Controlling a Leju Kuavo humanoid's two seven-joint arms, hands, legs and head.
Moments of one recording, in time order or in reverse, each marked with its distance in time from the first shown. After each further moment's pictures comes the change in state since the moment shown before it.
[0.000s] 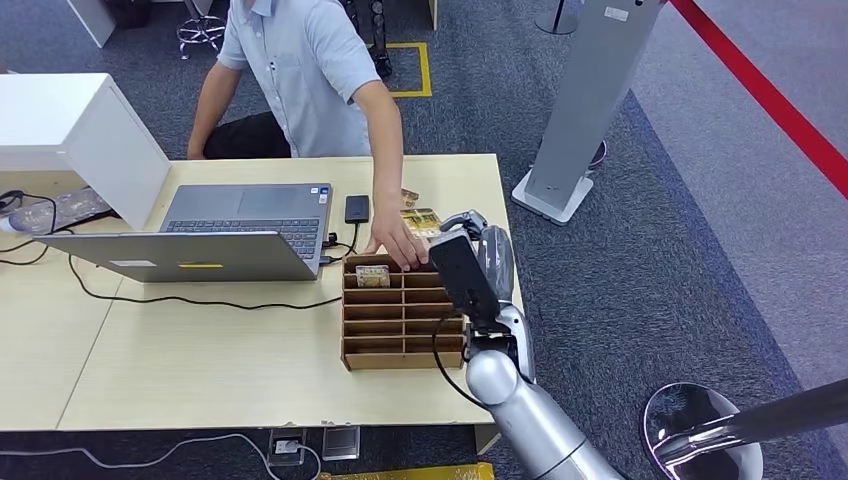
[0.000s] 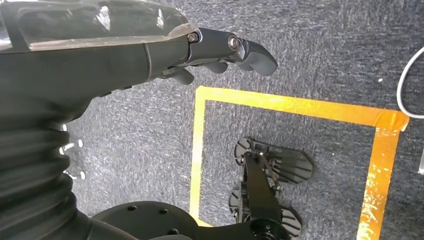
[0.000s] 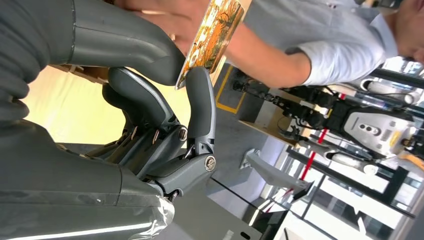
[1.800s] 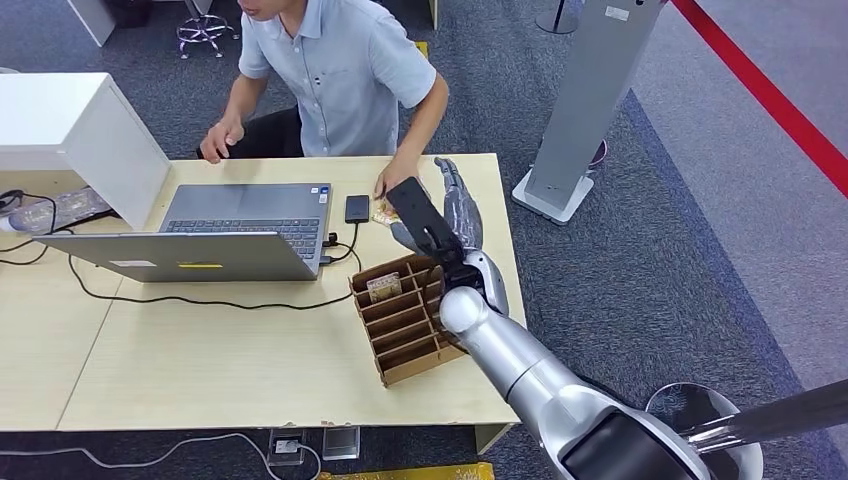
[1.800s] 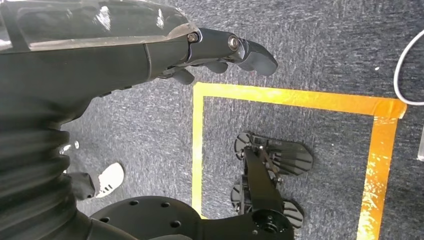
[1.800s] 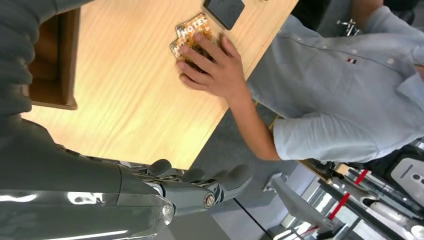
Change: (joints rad) left arm -0.006 0.002 -0.051 0.006 0.036 -0.039 -0.011; right arm -0.312 0.081 0.078 0.468 -0.153 0.057 0.015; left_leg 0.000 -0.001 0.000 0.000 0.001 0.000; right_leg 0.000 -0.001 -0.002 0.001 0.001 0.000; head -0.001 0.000
